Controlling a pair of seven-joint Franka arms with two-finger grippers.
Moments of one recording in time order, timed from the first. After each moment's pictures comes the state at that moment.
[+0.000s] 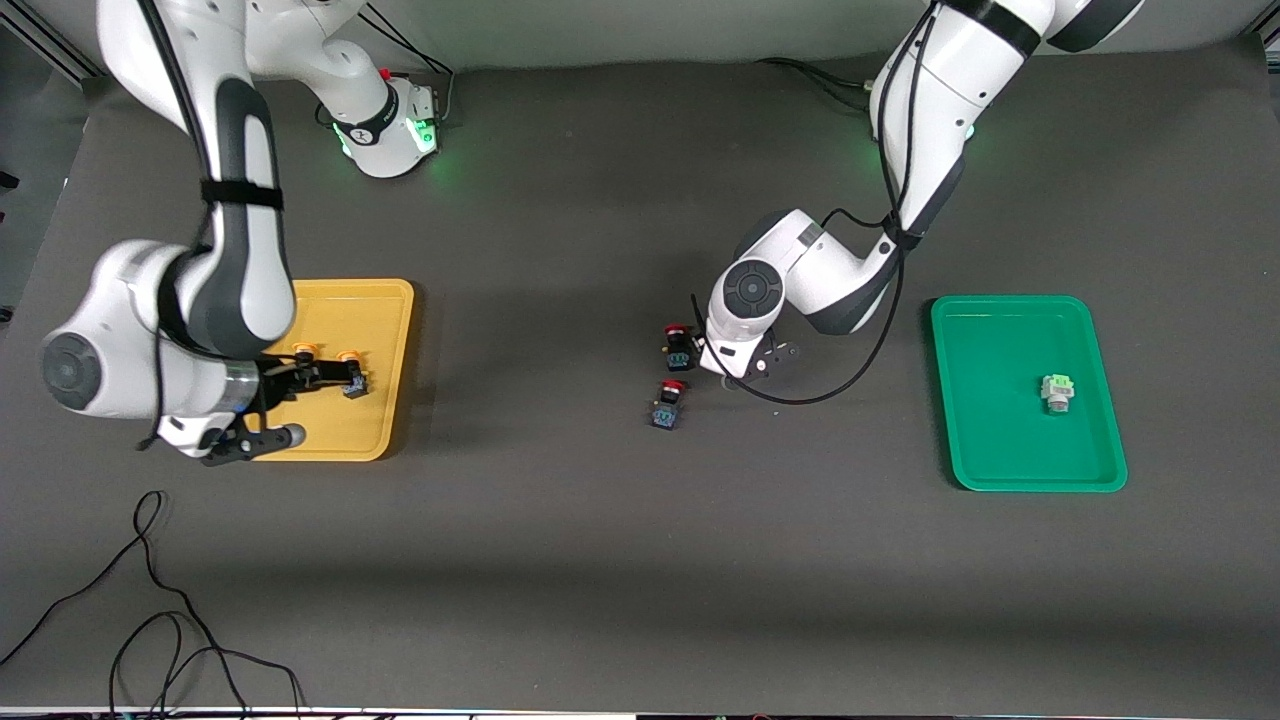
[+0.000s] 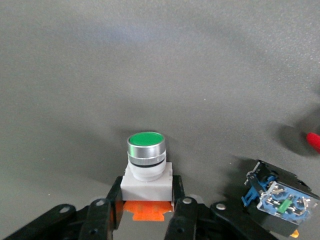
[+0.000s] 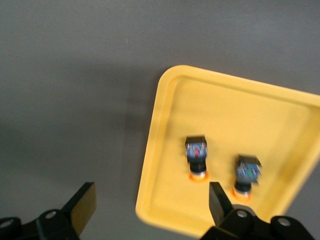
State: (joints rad) left arm -0.31 0.61 -0.42 -1.91 0.11 2.31 -1.22; right arm 0.82 0.44 -0.90 -1.73 0.40 1.72 -0.37
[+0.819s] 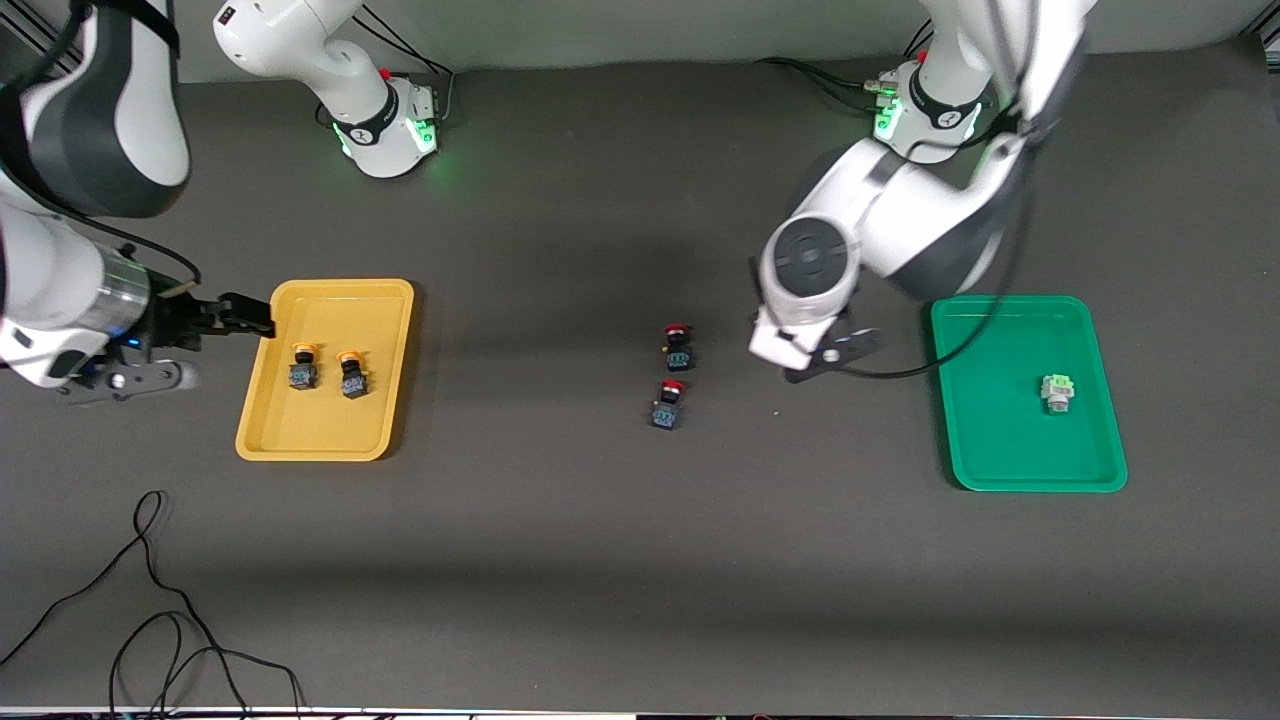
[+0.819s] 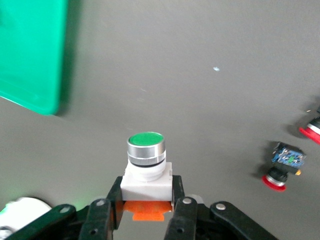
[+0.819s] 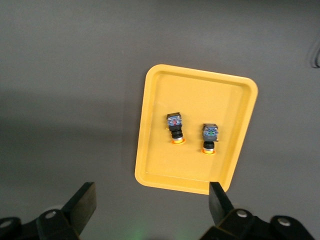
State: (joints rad) left arm -0.19 0.34 -0.40 -1.66 0.13 1.66 -0.94; right arm 0.85 0.17 -0.88 -1.63 0.12 1.59 -0.14
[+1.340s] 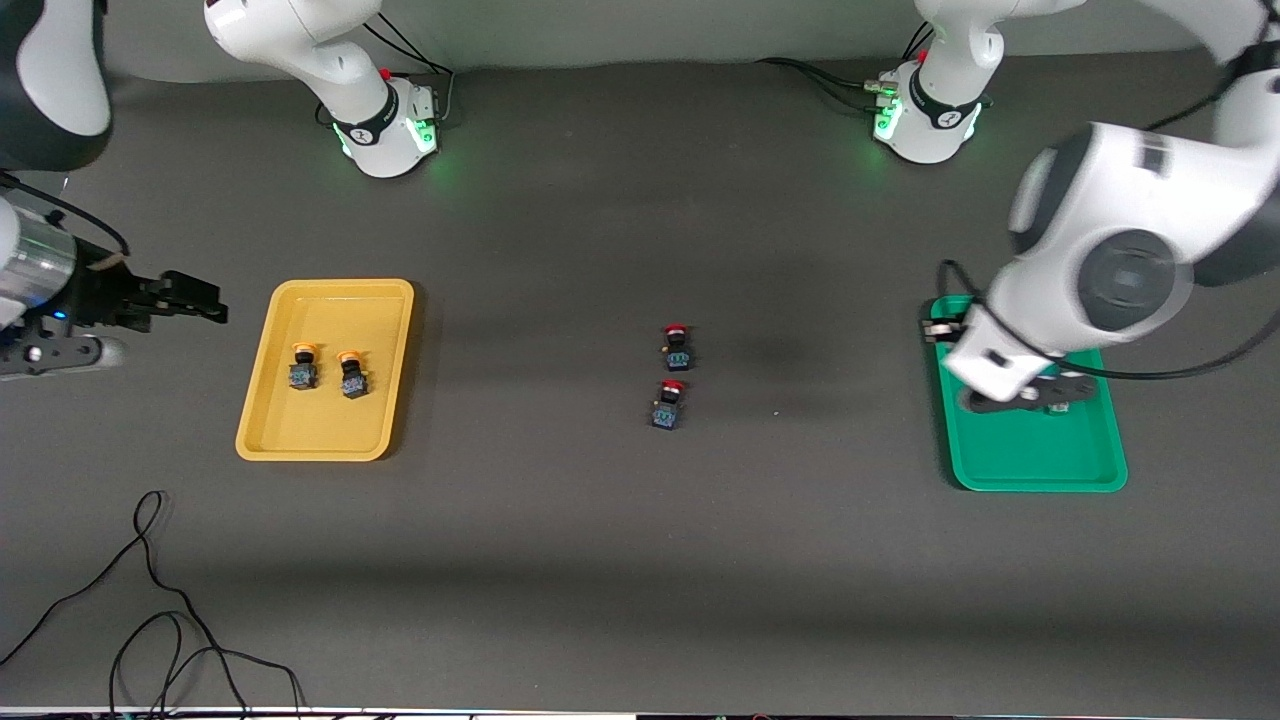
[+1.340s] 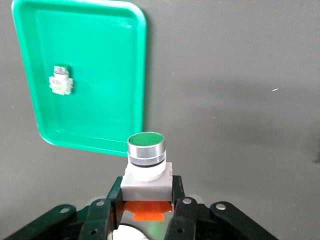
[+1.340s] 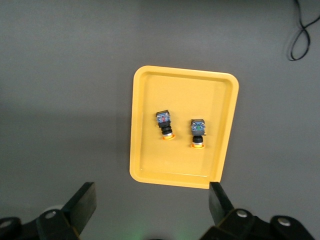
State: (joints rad) left arm 0.13 0.26 -0.39 -1.62 0.13 1.54 -0.36; right arm 0.33 0.06 -0.37 -1.63 0.04 1.57 -0.09
